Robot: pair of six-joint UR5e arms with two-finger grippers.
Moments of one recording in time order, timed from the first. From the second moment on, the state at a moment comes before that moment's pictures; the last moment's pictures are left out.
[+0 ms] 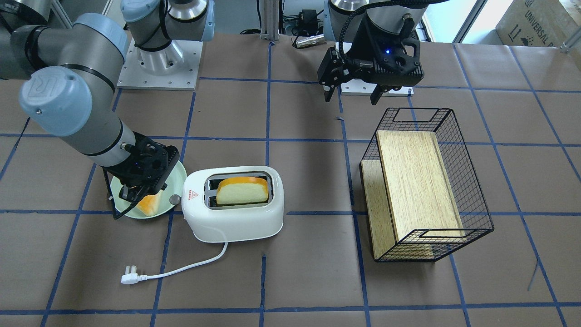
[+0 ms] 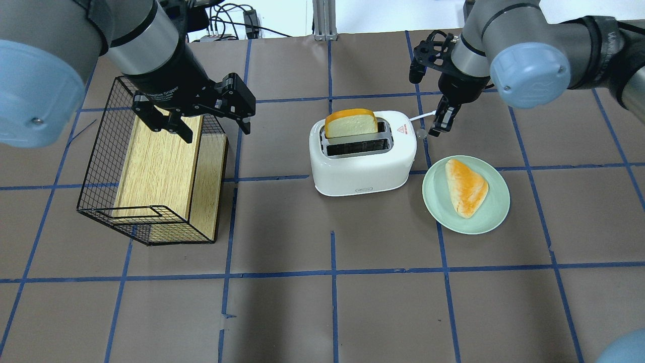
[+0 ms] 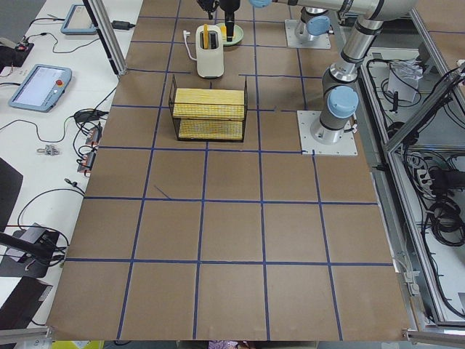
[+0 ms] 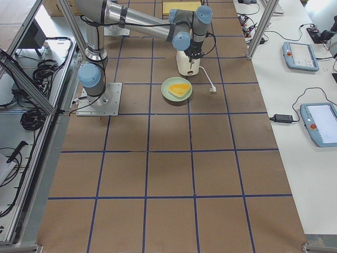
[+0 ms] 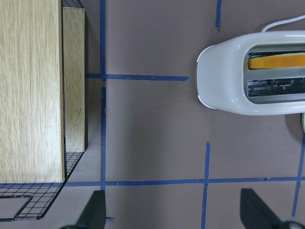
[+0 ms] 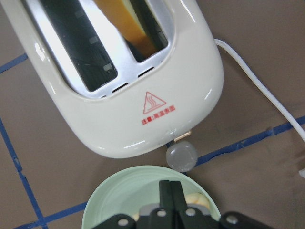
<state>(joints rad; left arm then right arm) -1.68 -1.54 -1.56 -1.59 1.45 -0.16 1.55 -1.30 1.64 -1.83 -1.43 -1.19</state>
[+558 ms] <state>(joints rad) -1.68 -1.54 -1.56 -1.59 1.45 -0.16 1.55 -1.25 1.64 -1.89 -1.43 -1.20</state>
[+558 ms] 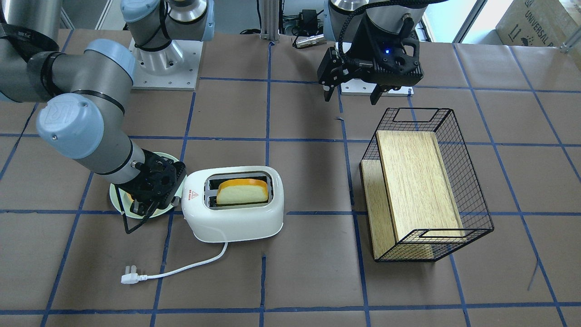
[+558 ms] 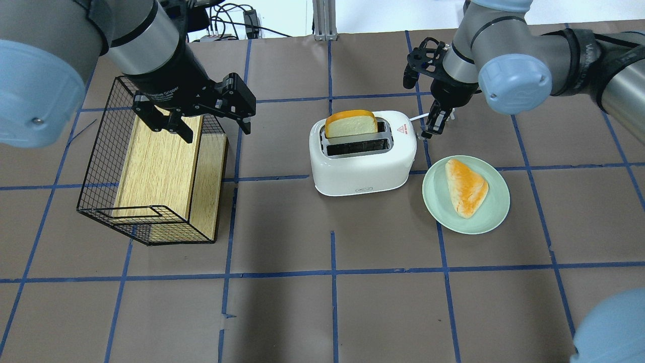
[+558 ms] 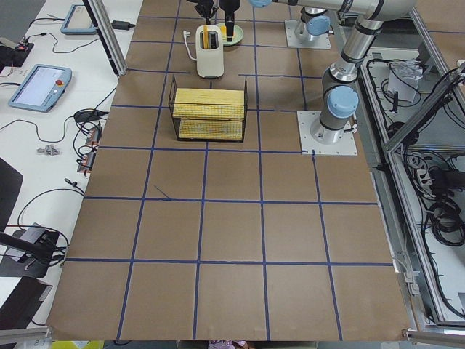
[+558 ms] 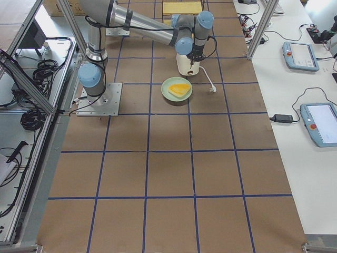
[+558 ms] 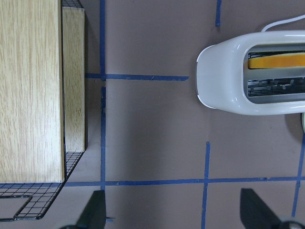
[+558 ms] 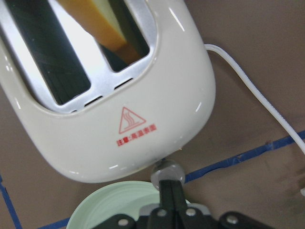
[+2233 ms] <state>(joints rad) -1.68 -1.54 -1.56 -1.59 1.45 -0.16 1.55 -1.17 1.64 -1.91 -1.43 -1.21</state>
